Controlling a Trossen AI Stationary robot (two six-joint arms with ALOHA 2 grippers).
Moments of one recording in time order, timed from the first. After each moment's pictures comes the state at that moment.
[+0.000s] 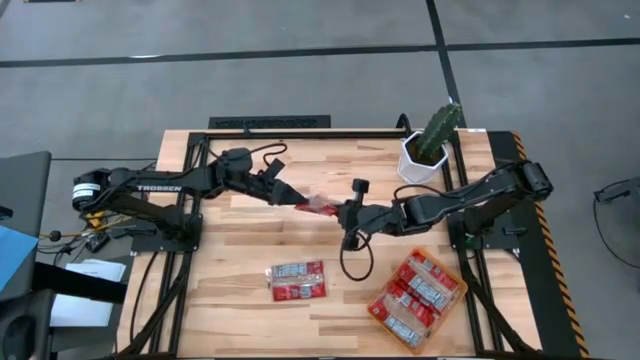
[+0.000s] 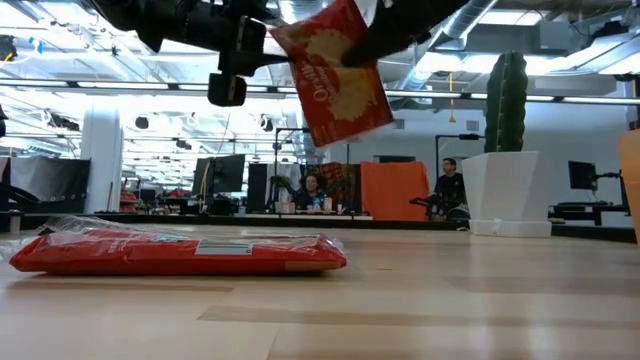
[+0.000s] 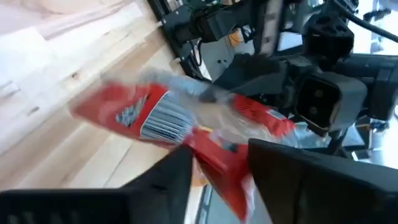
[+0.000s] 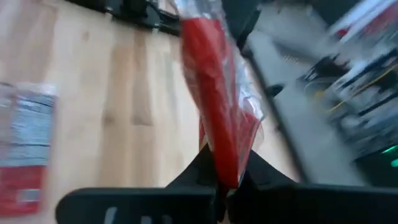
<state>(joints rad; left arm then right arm) 0.24 1.21 0.73 0.33 0.39 -1.13 0.23 1.50 1.07 -0.11 0.57 -0.14</state>
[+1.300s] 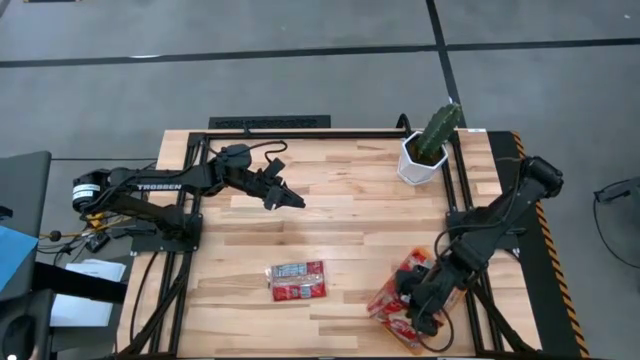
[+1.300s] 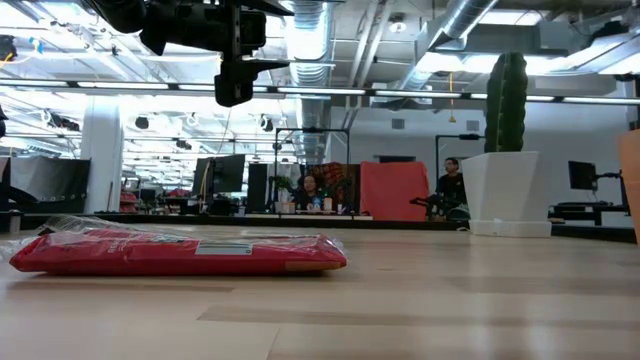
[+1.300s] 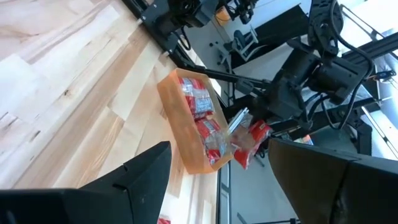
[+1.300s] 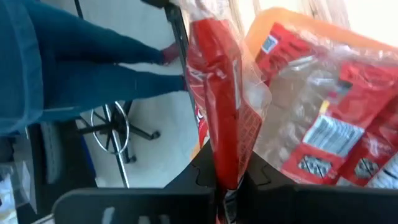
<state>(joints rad) 0.28 1.22 0.73 0.33 0.51 -0.92 0.74 1.38 1.07 -0.62 -0.13 1.14</state>
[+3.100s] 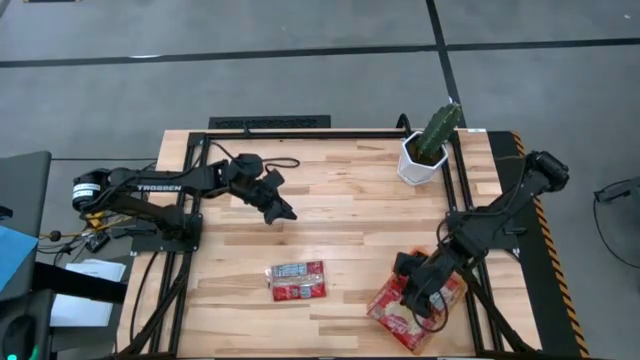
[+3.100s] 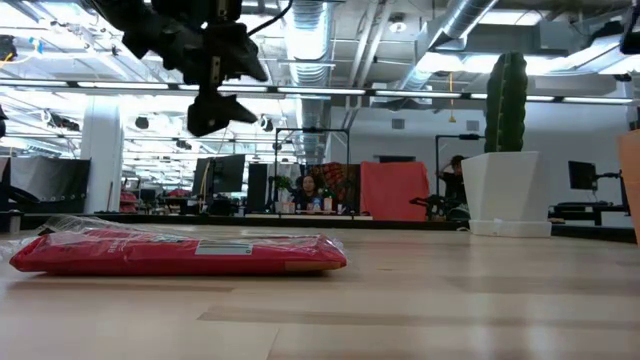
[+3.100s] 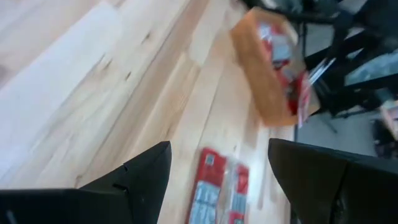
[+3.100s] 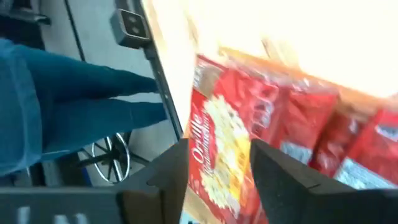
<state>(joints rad) 0.25 1.22 0.73 -0.02 0.40 -0.66 0.68 1.27 0.95 -0.57 -0.06 1.15</state>
